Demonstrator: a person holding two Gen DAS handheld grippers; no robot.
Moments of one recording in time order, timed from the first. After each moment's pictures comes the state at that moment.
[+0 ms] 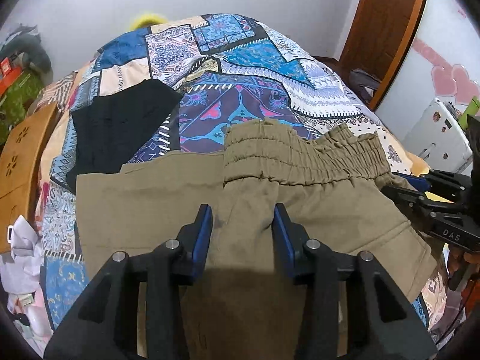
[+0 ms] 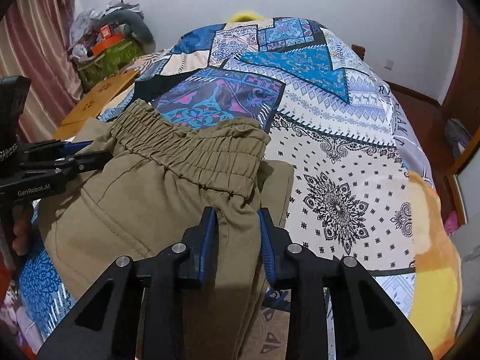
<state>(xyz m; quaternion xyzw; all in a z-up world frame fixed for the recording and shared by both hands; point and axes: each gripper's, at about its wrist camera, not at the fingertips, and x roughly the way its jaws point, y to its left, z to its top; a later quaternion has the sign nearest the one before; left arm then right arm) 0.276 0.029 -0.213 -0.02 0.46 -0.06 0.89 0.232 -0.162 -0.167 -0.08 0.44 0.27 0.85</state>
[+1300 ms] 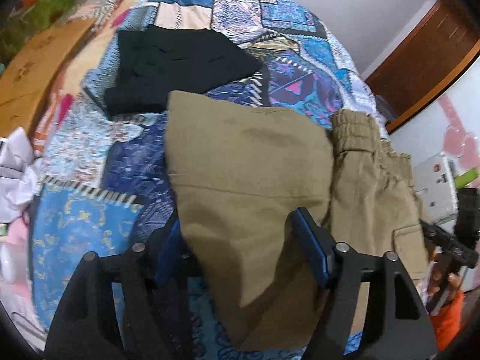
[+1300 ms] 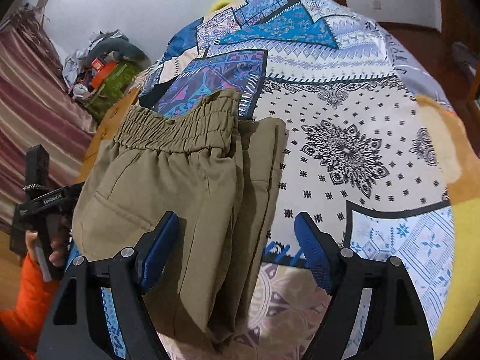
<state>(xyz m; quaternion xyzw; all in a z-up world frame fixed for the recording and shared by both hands) 0.254 0.130 -0.234 -0.19 0.51 -0.03 0.84 0.238 -0.201 -0.183 0.07 0.51 0.29 0.81</state>
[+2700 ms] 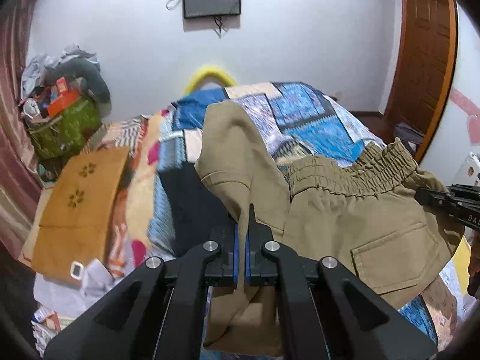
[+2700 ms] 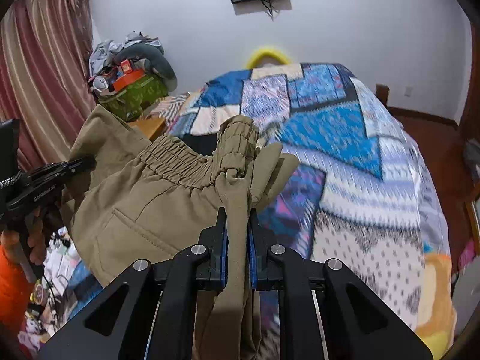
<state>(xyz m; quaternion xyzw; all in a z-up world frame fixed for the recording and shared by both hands) 0.288 0.149 -0.103 -0.01 0.34 0.07 0.94 0.291 -0.089 -0.086 -0.04 0.38 0.32 0.87</state>
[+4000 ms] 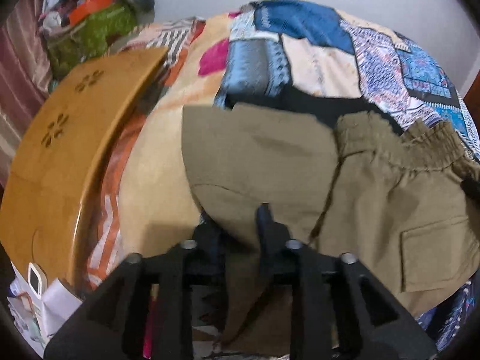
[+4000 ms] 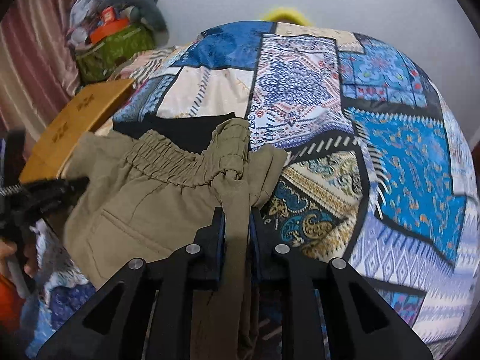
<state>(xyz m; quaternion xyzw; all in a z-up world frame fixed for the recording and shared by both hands) 0.445 0.333 -0.301 -0.12 0.48 0.18 0.85 0.447 0.078 -0.194 -0.12 0.44 0.31 0.83</state>
